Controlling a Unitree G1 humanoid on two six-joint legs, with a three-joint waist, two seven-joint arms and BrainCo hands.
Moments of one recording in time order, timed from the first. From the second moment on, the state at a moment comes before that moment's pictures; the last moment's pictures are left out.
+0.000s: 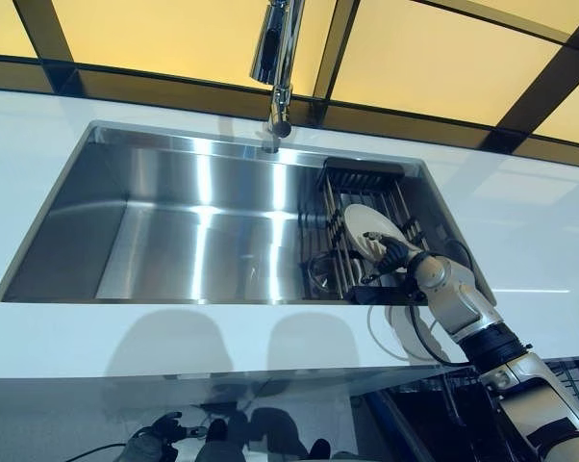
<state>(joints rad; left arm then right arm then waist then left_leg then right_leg) -0.04 0.38 -0.25 1.11 0.06 0.05 -0.04 -0.53 -0.54 0.37 0.26 -0.42 0.42 0.34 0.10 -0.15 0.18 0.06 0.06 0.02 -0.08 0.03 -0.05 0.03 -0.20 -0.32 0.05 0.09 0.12</state>
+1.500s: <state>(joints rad) -0.04 0.36 -0.26 1.09 0.06 0.05 -0.04 -0.53 -0.48 0.36 0.33 -0.63 0.48 0.13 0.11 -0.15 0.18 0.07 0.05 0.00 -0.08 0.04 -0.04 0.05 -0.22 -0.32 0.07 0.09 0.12</state>
